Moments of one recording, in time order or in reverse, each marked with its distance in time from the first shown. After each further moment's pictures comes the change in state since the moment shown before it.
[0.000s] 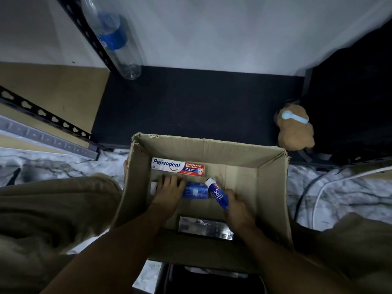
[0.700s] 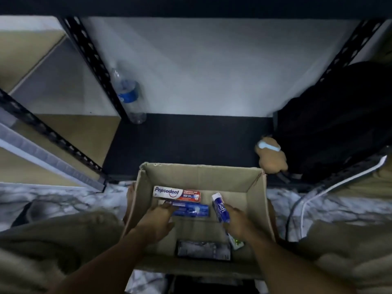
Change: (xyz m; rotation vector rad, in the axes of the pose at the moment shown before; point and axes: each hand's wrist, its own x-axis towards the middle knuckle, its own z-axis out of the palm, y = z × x) left_hand -0.077 -0.026 -0.069 -0.302 0.034 0.088; right_hand -0.025 -0.009 -0.061 0.058 -0.041 -0.095
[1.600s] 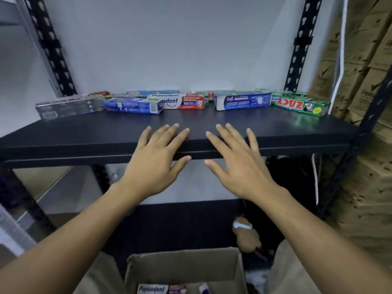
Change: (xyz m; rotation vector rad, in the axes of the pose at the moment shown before) left_hand -0.113 0.157 -0.379 0.379 1.140 0.306; right_hand -0.234 -0.192 -0.342 -0.531 1.185 -0.563
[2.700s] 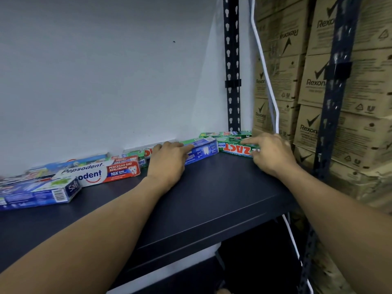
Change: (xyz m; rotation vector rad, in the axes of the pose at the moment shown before) left_hand 0.291 0.074 0.111 -0.126 0.084 0.175; right_hand 0.090 0.274 -0.026 -0.089 0.059 0.646
